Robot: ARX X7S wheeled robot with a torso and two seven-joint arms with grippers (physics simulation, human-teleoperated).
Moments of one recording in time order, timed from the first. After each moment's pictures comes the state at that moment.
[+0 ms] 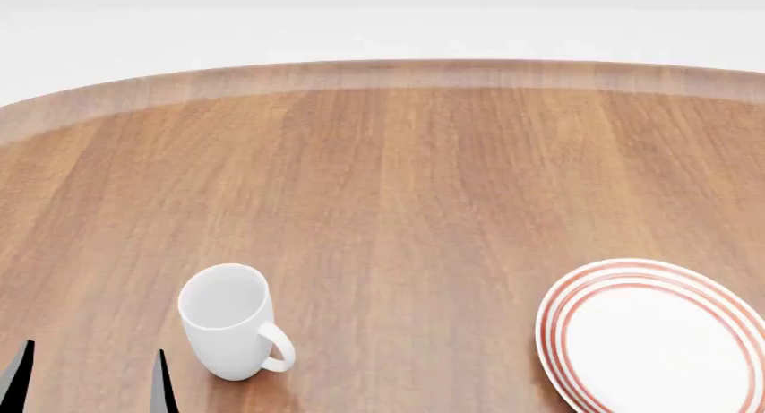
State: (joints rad) left arm -0.14 -0.30 0.43 -0.33 0.01 0.78 -0.49; right arm -0.46 0.44 -0.49 0.24 0.28 -0.75 0.22
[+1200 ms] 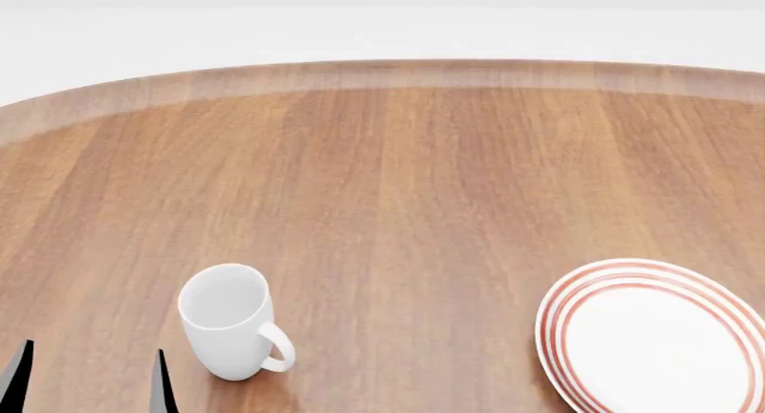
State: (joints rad) left arm -0.14 -0.30 0.45 -0.34 0.01 0.79 -0.50; right arm -0.59 0.53 -0.43 -0.10 0.20 -0.63 0.36
